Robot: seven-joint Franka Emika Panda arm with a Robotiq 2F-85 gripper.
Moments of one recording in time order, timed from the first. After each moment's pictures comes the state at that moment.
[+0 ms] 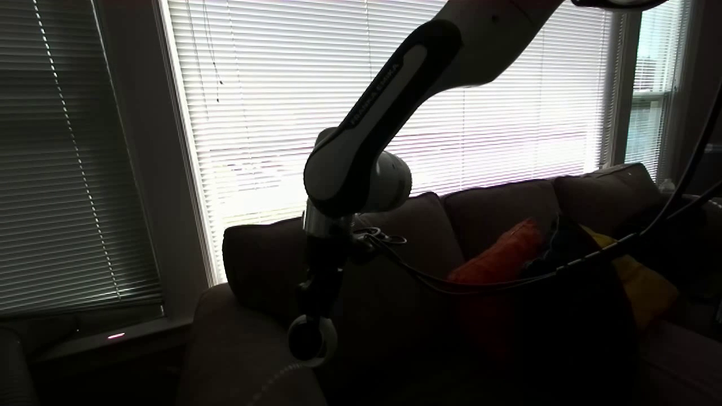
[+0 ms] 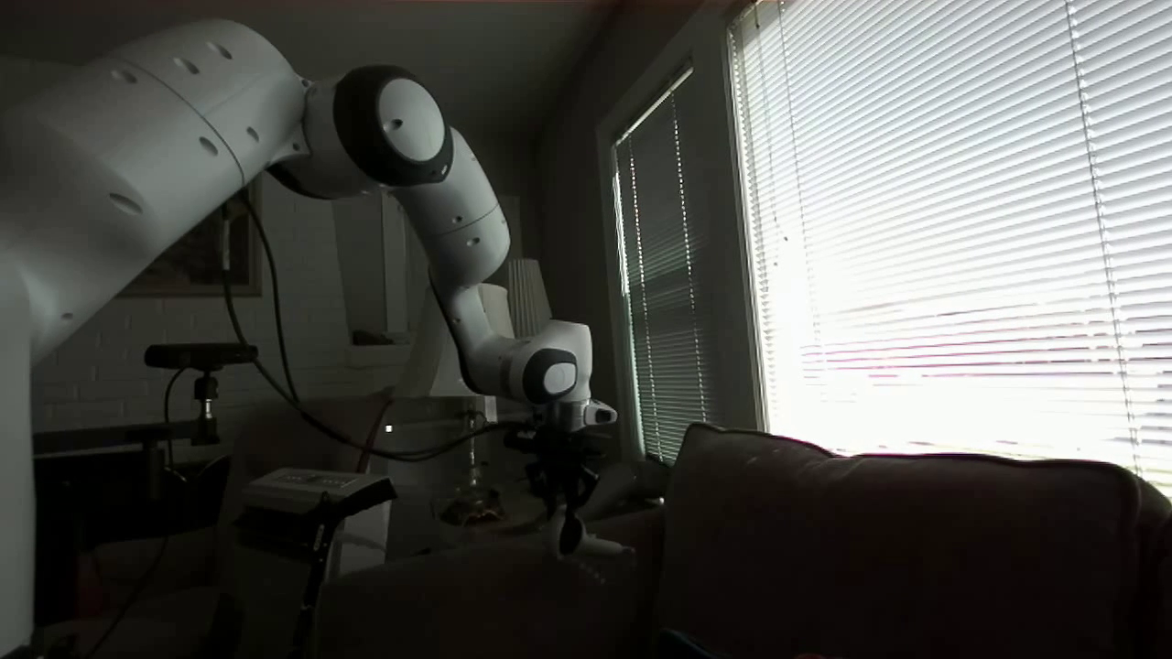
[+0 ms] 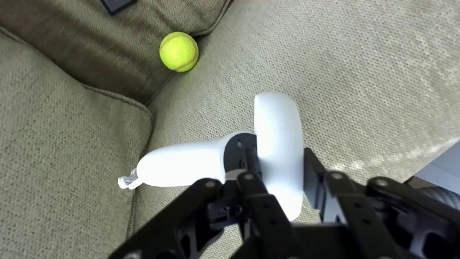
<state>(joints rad) 0.23 0.68 0.25 -1.79 0.06 2.58 -0.26</state>
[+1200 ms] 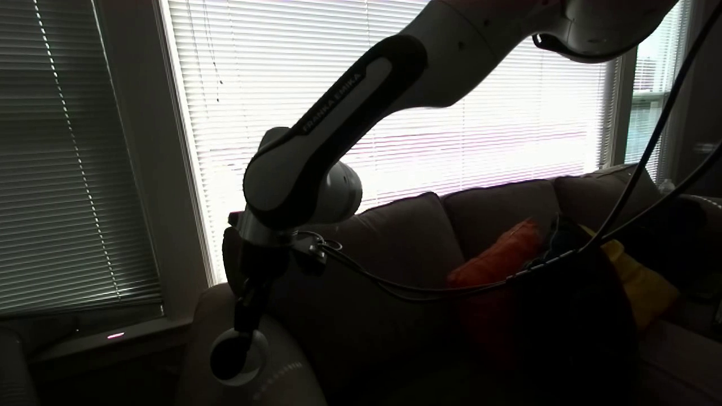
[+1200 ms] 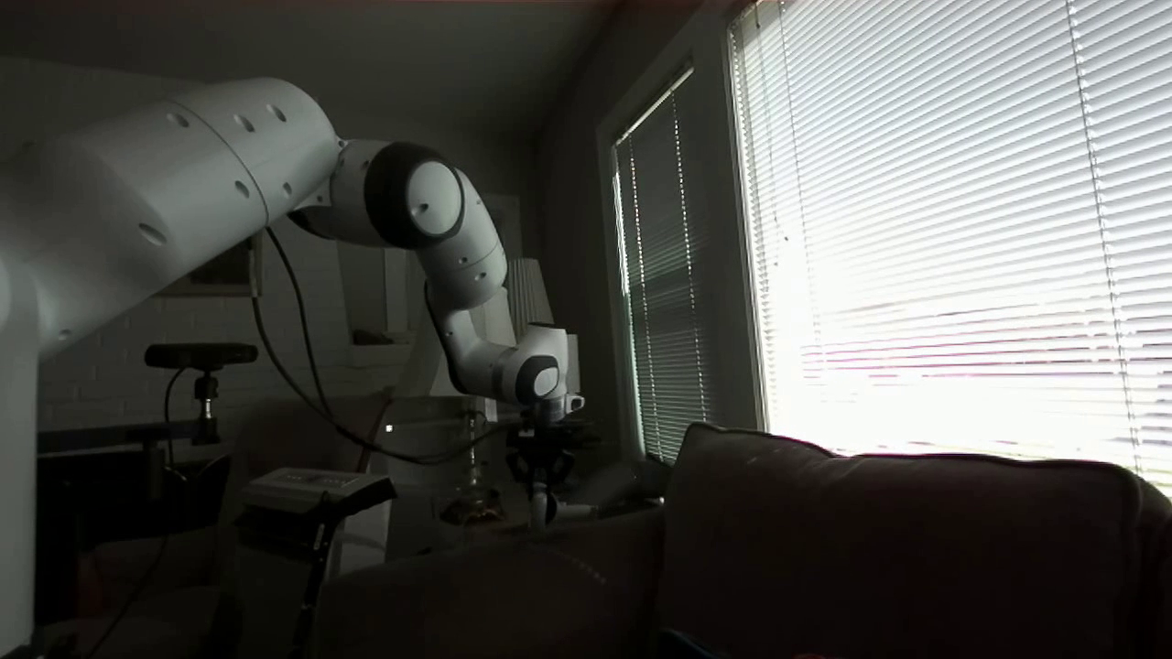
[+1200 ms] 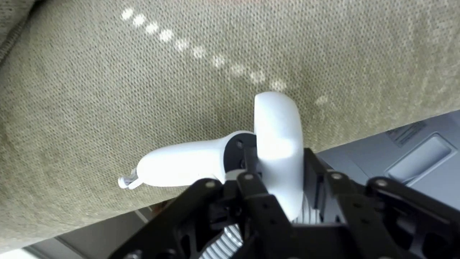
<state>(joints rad) 0.28 0.85 0.36 -1.53 -0.05 2.57 -0.53</state>
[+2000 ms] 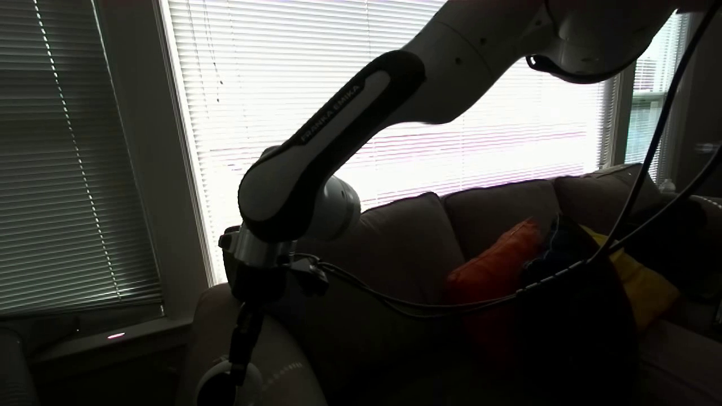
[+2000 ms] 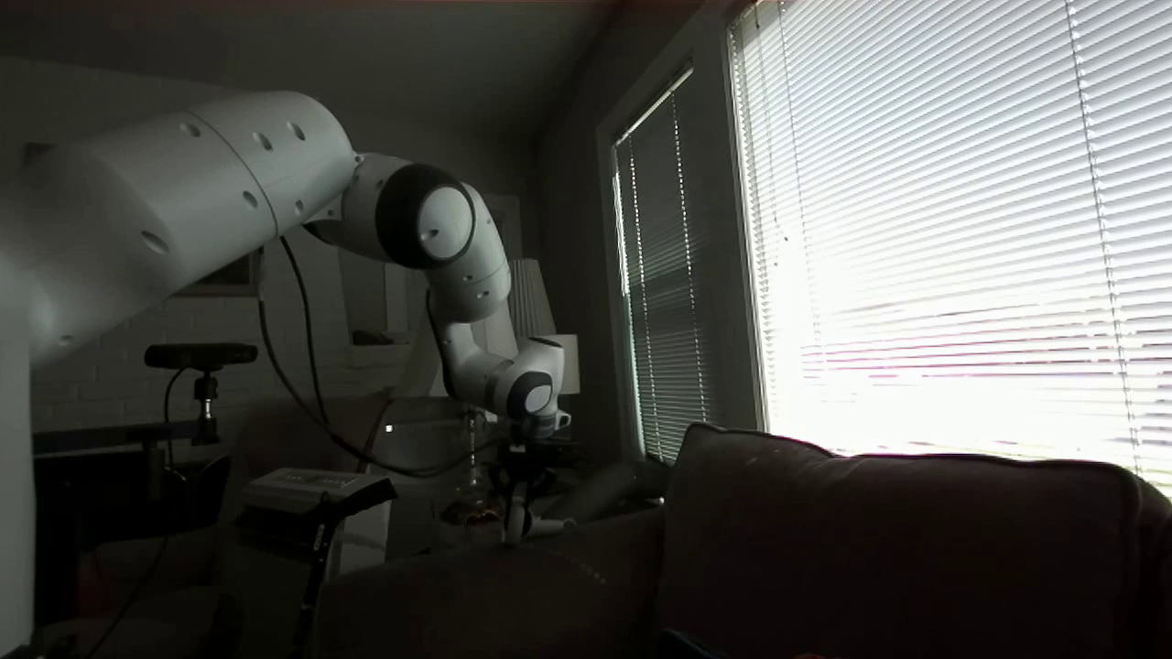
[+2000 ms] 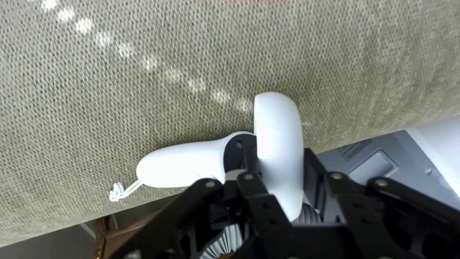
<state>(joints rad) 0.22 0.91 0.47 -1.53 -0.04 2.53 -0.65</state>
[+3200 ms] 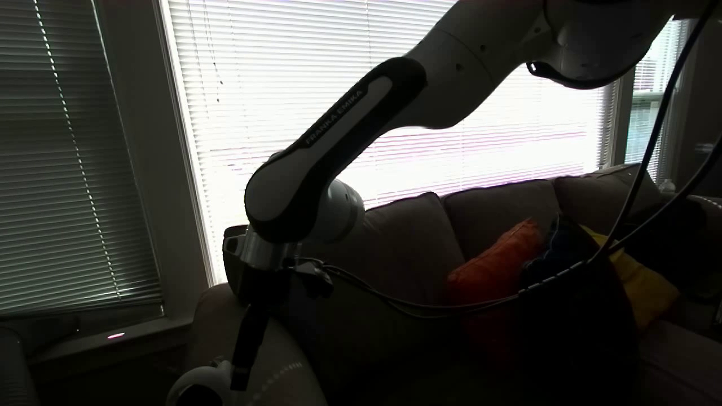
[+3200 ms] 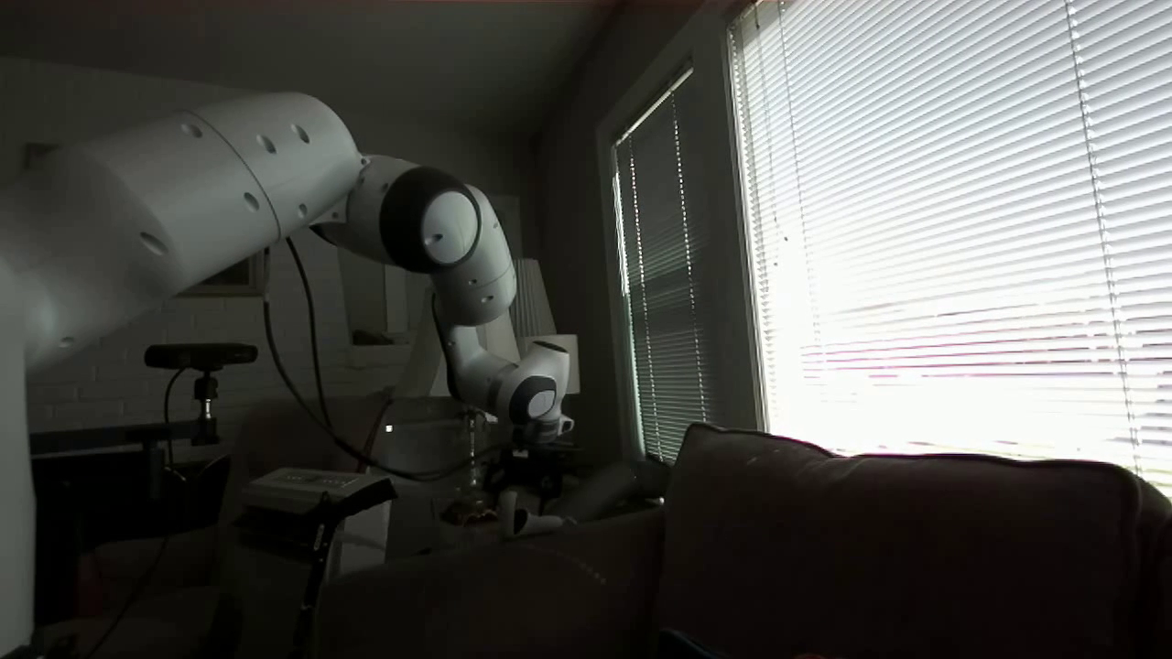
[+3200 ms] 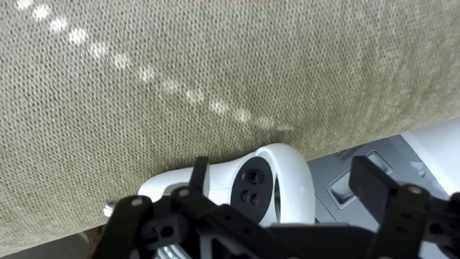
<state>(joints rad) 0.19 0.93 0.49 -1.54 -0.03 2.53 -0.68</state>
